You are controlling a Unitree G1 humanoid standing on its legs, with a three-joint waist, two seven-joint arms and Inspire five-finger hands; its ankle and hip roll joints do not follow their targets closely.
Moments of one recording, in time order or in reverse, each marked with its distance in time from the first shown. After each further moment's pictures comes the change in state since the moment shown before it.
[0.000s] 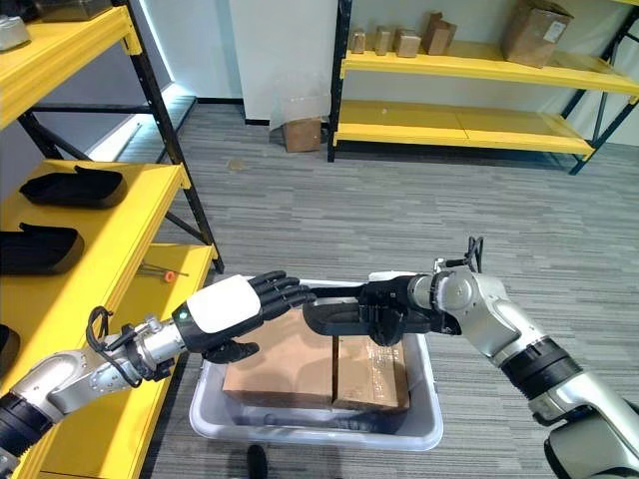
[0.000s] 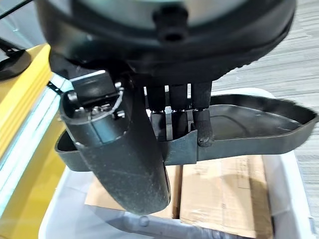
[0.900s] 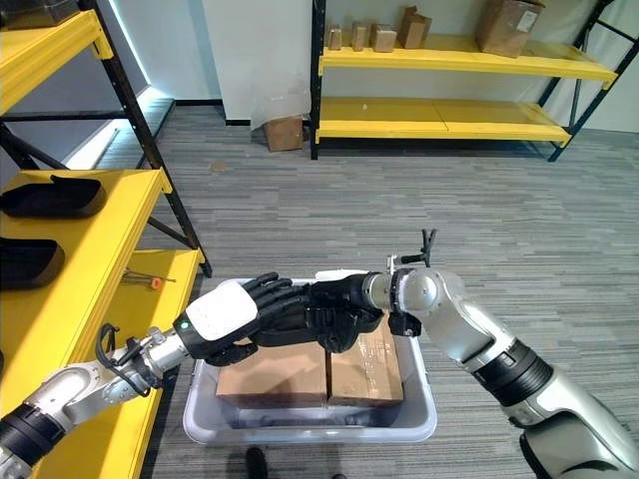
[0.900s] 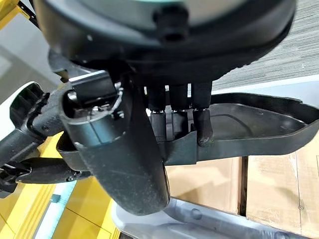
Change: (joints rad) left arm 0.034 -0.078 -0.029 0.077 0.141 0.087 0.159; right arm -0.019 0.105 0.020 -0.288 0.074 0.122 0.049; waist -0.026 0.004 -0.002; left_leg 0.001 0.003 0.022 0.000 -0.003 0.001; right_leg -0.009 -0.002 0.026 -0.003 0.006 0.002
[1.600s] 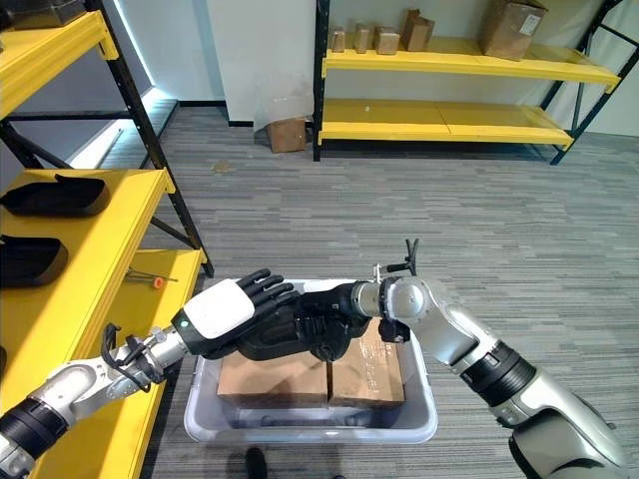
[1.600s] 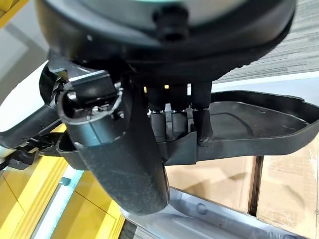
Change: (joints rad) left arm -0.046 0.000 -0.044 0.074 0.112 0.054 0.084; right arm -0.001 0.054 0.032 0.069 -0.038 -0.104 -0.014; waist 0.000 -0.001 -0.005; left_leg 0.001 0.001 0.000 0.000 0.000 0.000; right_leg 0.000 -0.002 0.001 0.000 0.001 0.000
